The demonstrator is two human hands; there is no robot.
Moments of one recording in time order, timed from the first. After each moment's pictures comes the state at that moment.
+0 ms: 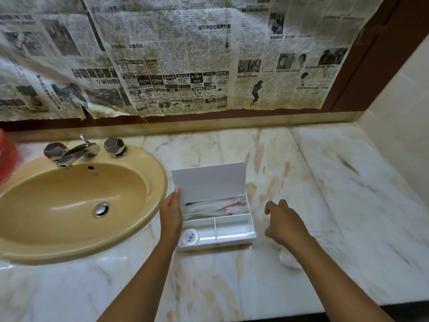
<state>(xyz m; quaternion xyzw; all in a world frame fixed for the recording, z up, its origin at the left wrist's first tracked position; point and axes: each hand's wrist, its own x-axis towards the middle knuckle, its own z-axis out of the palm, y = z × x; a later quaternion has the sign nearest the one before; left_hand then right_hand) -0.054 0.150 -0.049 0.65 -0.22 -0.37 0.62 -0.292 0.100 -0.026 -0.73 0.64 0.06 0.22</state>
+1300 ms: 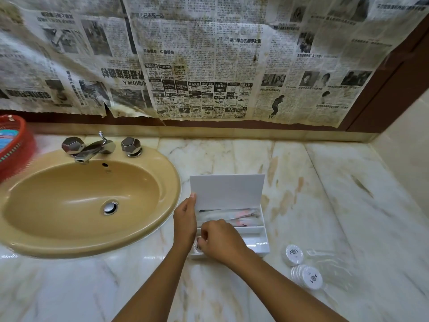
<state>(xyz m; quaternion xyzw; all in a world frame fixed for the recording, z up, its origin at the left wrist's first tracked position) -0.040 0.146 -0.072 0.66 -0.22 -0.39 0.60 -0.147 0.145 -0.027 -0.84 0.45 -0.01 0.30</state>
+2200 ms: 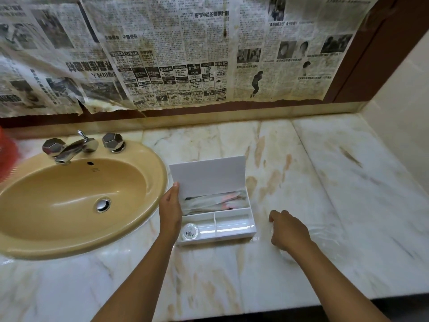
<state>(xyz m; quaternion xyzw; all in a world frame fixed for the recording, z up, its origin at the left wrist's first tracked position) -0.054 0.149 -0.053 0.64 -0.23 -0.37 0.63 -0.306 0.112 -0.060 -0.71 0.64 0.15 0.23</state>
